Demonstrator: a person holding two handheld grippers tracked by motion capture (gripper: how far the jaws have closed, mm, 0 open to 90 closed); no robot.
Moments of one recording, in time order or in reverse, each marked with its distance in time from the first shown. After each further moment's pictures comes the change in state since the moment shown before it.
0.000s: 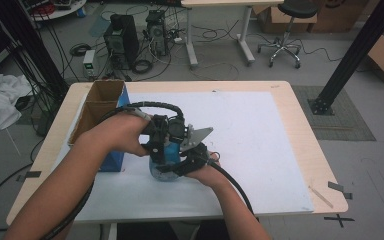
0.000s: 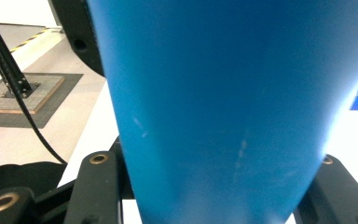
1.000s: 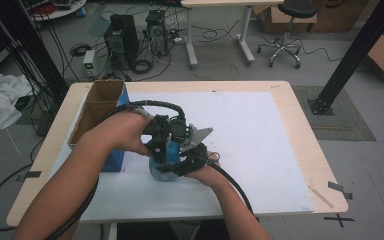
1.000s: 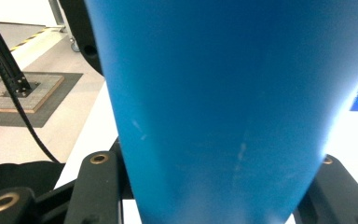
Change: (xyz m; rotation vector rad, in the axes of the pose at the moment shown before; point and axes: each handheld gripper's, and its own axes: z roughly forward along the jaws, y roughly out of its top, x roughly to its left) left arm 0.001 0.004 0.000 0.024 -0.005 -0.033; right arm 0.000 -0.001 0.000 0.006 -0.001 -0.003
